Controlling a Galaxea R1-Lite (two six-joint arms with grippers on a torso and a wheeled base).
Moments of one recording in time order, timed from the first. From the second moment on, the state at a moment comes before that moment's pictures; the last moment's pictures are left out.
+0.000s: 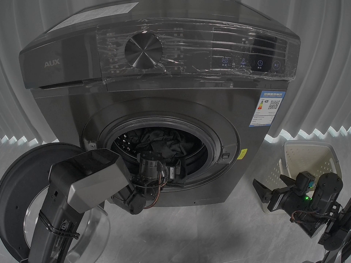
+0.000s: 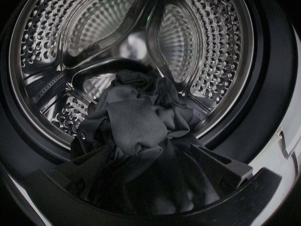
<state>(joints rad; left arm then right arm) -0.54 2.57 -1.23 -1.07 0.30 -0.12 0.63 1.74 -0.02 -1.51 -0.39 0.27</state>
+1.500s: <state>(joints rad) -0.47 2.73 -1.73 -1.10 0.36 -0.13 0.63 1.74 -0.02 -1.51 -0.39 0.27</state>
